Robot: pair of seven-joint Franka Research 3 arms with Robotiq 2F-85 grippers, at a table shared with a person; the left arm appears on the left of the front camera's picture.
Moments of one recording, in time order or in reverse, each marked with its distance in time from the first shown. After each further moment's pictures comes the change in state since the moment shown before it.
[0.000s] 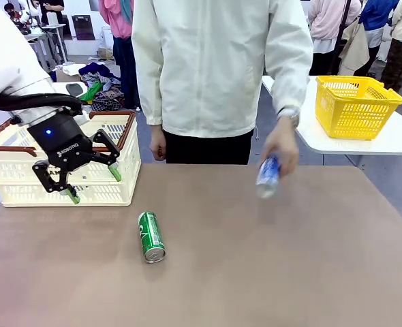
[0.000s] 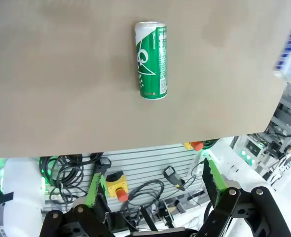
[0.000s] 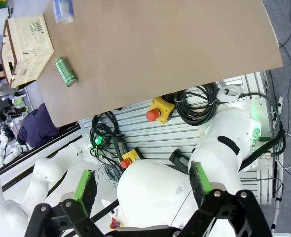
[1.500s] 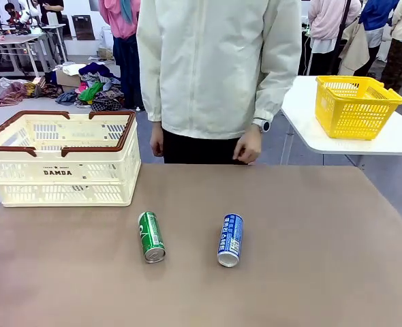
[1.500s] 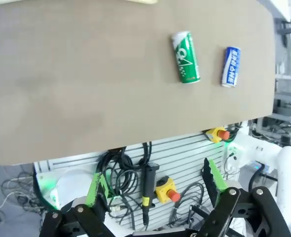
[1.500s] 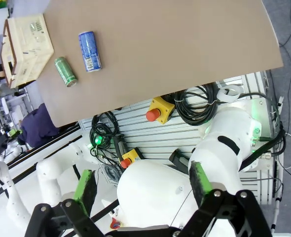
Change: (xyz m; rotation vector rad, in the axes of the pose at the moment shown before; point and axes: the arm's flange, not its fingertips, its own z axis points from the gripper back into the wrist) left arm -0.090 0.168 0.101 -0.096 -0.253 -0.222; right arm 0.000 0.000 0.000 0.000 0.000 0.000
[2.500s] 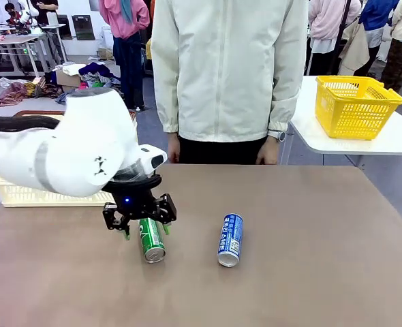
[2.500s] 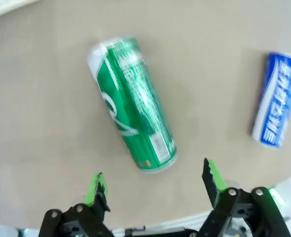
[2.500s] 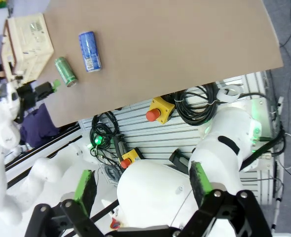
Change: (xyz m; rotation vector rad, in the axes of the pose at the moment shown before) left arm 0.053 -0.188 -0.308 0.344 0.088 -0.090; right arm 0.000 0.000 0.000 0.000 -0.001 0.000
